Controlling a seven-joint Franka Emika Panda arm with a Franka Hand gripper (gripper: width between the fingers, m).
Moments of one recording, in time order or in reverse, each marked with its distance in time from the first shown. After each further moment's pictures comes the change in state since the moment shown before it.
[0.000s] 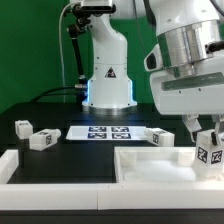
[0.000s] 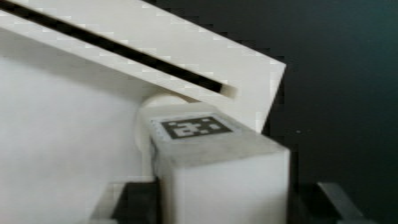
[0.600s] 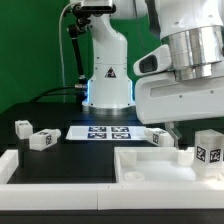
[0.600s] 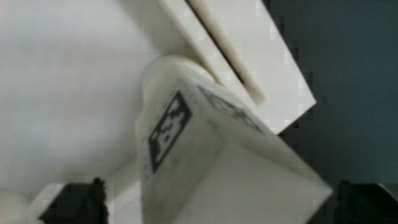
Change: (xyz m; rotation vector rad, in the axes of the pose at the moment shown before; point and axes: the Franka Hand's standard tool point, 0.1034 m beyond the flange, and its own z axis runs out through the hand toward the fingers) arm 0.005 0.002 0.006 -0.019 0.065 -0.622
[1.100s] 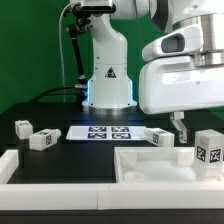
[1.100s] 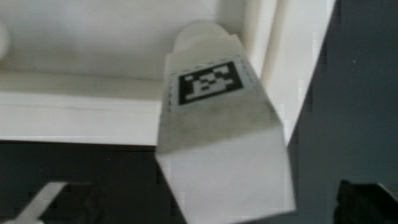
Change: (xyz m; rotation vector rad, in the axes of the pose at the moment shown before) arm -0.001 -0.009 -0.012 -0.061 0.026 -0.645
